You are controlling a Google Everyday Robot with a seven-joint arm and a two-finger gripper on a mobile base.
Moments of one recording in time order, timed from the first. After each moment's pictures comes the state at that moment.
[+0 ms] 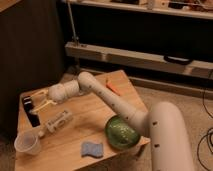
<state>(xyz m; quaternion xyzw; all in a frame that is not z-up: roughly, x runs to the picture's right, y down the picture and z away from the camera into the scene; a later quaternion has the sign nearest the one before) -0.324 0.073 0.608 -0.37 -0.73 0.04 0.57</state>
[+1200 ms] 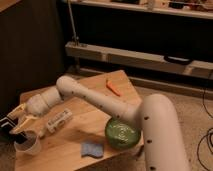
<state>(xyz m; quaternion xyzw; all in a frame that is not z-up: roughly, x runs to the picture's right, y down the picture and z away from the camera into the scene) -0.384 0.132 0.587 -0.40 -0.70 -0.04 0.59</state>
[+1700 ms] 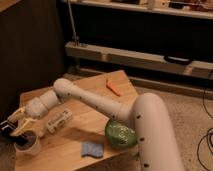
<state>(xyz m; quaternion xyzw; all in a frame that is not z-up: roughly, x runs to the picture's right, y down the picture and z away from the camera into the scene) -0.392 0.148 0.608 -0.41 -0.68 -0.05 0.60</state>
